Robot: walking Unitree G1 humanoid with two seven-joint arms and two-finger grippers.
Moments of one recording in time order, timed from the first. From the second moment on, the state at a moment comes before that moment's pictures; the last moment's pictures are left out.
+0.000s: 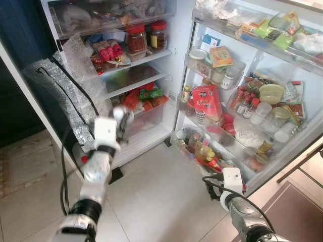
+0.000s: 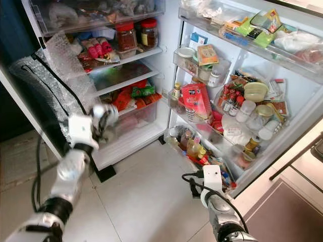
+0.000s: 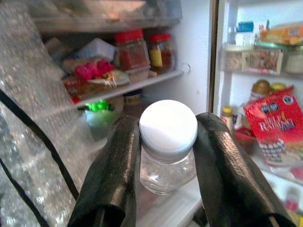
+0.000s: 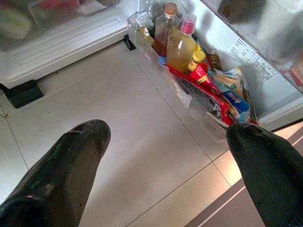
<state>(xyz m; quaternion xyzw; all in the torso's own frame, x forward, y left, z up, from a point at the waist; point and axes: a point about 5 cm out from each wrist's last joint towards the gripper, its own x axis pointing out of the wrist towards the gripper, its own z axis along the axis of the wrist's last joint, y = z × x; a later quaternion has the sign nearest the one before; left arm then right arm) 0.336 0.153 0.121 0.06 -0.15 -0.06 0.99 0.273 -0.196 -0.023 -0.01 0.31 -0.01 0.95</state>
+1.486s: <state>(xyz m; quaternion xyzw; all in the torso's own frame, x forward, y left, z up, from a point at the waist) 0.272 0.127 0.131 0.09 -0.11 -0.09 0.99 0.208 -0.210 -0.062 0.00 0.35 -0.05 0.93</state>
